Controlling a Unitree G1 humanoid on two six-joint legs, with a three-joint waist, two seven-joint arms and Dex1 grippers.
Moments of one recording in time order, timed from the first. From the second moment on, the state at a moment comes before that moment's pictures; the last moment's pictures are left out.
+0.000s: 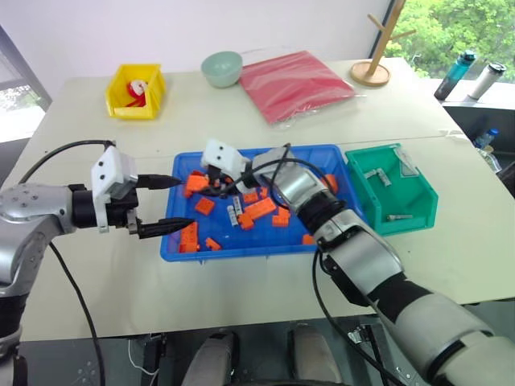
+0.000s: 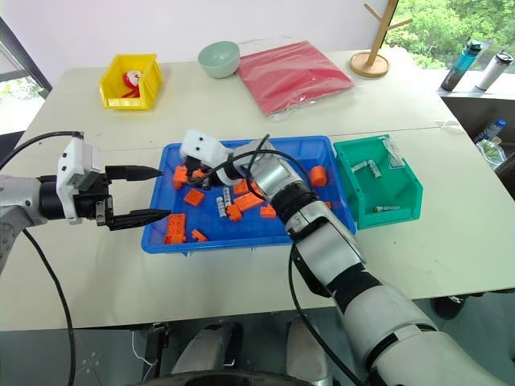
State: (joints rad) left arm -0.28 0.96 0.20 -0.28 -0.62 0.53 -1.15; right arm -1.20 0.01 0.35 0.93 -0.06 0.20 0.86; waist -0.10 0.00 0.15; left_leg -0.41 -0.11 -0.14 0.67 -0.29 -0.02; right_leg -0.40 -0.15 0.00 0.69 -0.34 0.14
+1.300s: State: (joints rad) left arm -0.29 0.96 0.18 -0.27 -0.60 0.53 -1.15; right arm -1.05 -0.19 0.47 0.75 -0.15 0.01 1.30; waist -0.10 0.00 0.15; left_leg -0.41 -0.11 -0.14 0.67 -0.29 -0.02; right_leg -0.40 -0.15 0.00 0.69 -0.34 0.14
